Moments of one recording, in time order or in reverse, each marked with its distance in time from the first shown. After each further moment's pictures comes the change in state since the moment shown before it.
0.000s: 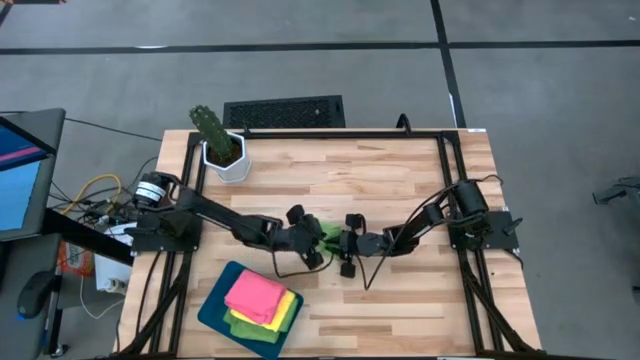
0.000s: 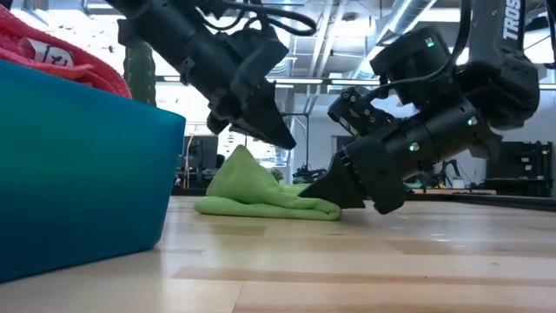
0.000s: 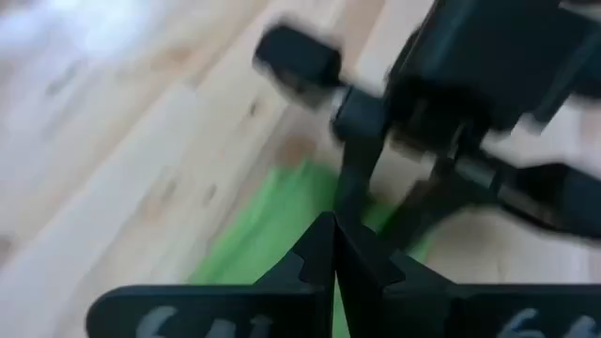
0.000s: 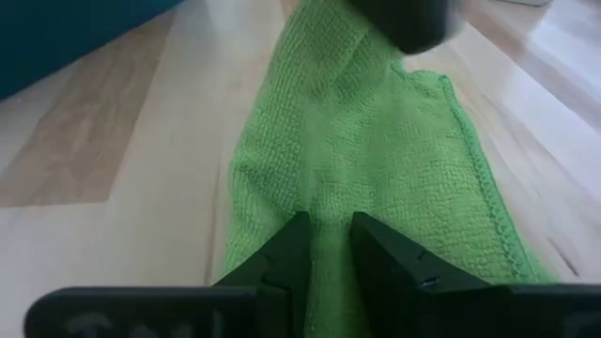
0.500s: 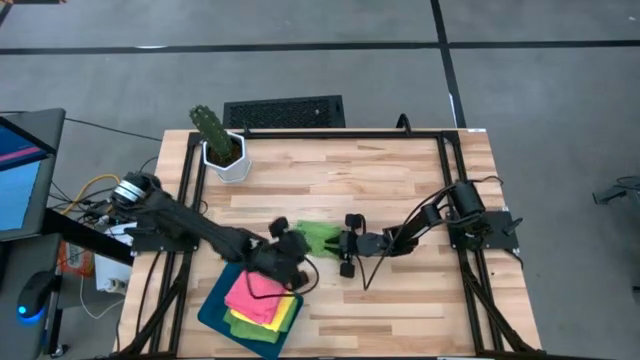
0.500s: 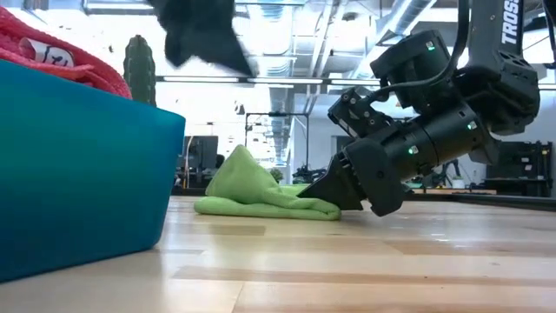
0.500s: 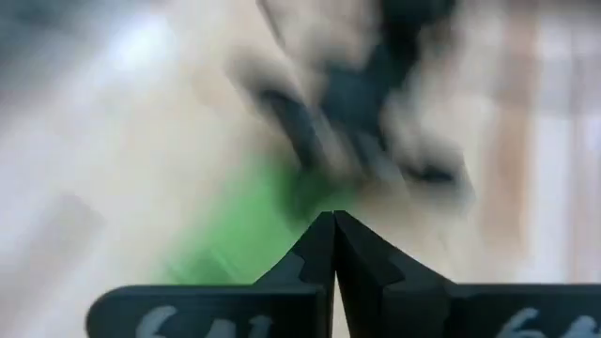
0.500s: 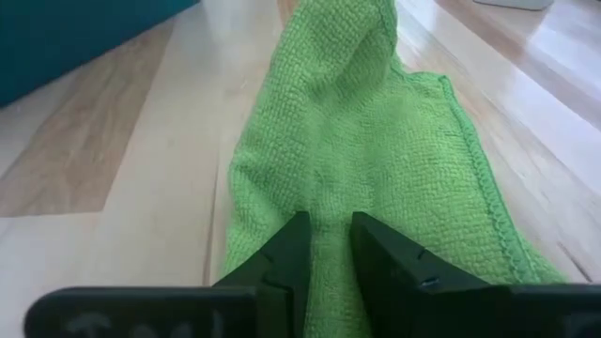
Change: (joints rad) left arm -0.199 -0.133 0.160 -0.458 -0.139 -0.173; right arm -0.012 0.029 -0.002 0.042 0.001 0.001
